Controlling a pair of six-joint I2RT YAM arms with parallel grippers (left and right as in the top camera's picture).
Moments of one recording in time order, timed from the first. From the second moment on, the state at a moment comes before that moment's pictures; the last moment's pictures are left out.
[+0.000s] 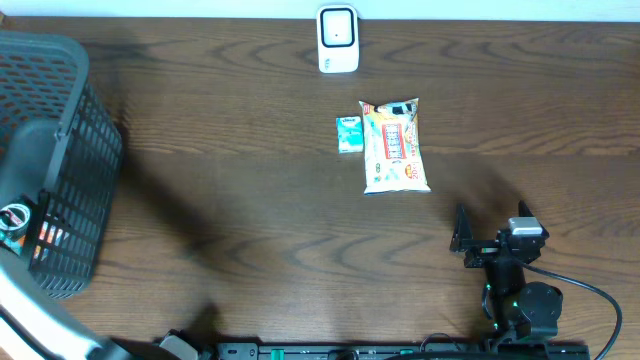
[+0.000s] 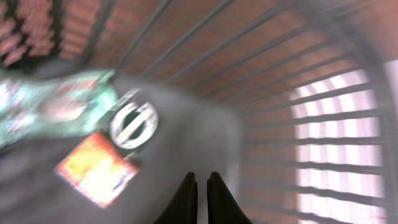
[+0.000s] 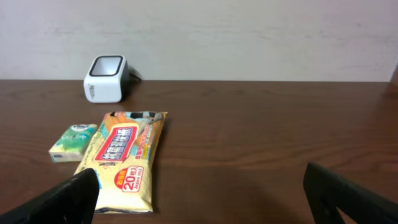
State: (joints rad) left arm 0.95 1.29 1.18 -0.53 0.07 -0.88; right arm 0.00 0.01 0.01 -0.07 -0.04 0.01
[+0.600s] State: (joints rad) left arm 0.95 1.44 1.20 -0.60 0.07 -0.79; right arm 0.00 0.01 0.01 -0.07 -0.04 0.01
